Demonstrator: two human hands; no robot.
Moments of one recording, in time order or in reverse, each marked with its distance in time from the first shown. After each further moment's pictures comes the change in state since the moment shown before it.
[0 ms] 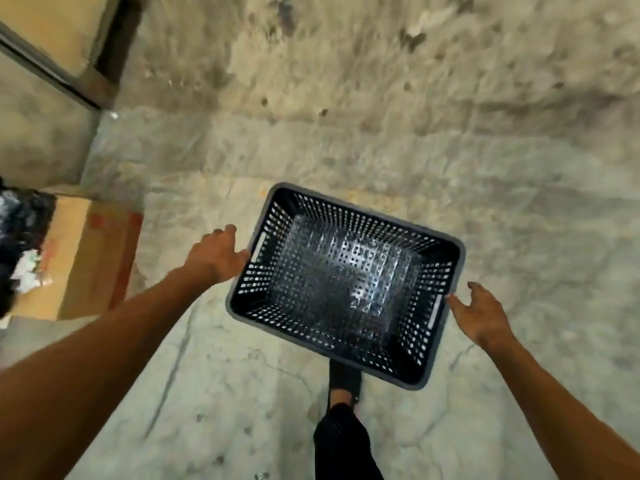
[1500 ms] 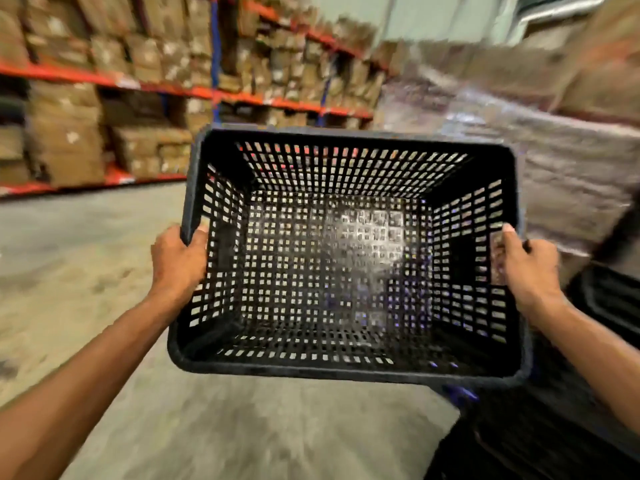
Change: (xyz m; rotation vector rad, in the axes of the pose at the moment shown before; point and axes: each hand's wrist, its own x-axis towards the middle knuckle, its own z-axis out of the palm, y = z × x) left_hand -0.439 0.067 -0.264 -1.008 0.418 1.188; right_hand -0.684 0.140 -0.215 0.774 1.677 0.041
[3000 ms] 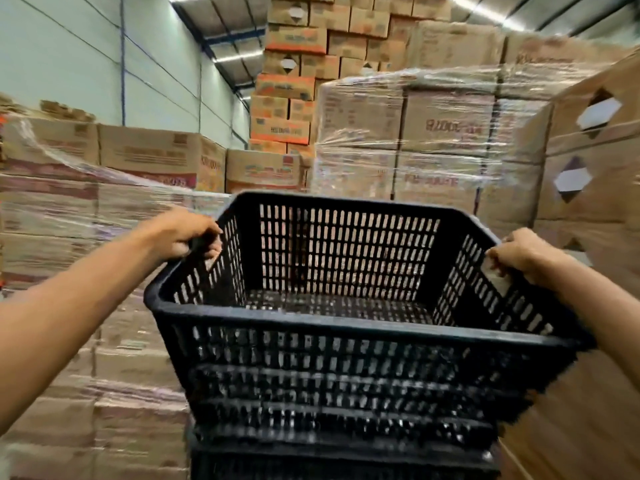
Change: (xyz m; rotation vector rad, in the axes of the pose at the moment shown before) left_hand -0.243 0.495 0.563 -0.264 -1.142 0.108; right_hand 0.291 0.195 -0.582 -0.515 0.320 0.519
